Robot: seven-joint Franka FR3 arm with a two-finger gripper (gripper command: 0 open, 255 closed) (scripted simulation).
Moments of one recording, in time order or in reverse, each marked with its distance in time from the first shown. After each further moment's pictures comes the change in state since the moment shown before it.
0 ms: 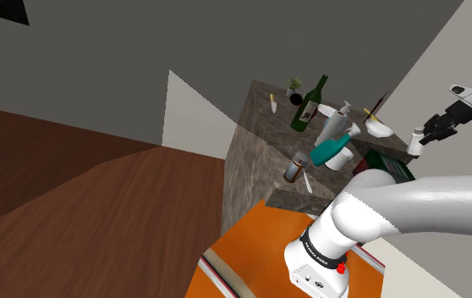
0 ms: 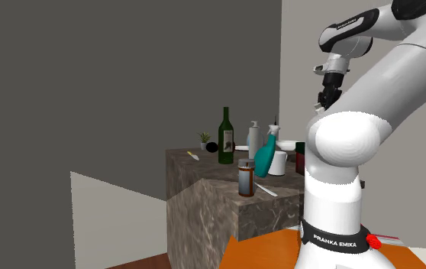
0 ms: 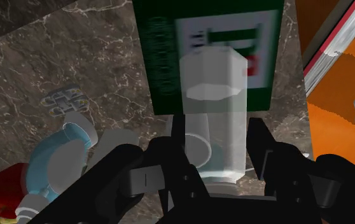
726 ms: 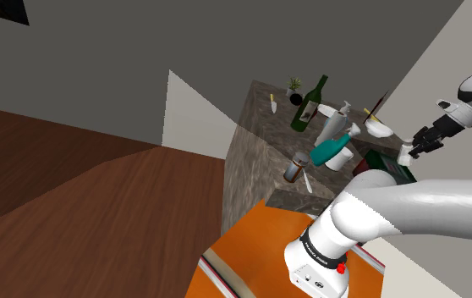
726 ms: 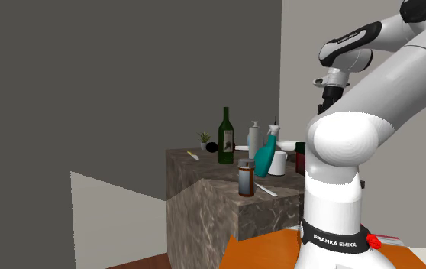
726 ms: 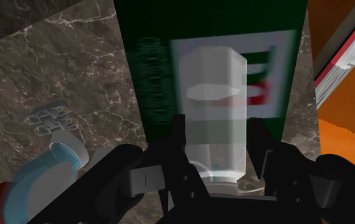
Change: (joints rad) arm -0.024 -0.042 -0.048 -0.131 -0.051 0.116 0.007
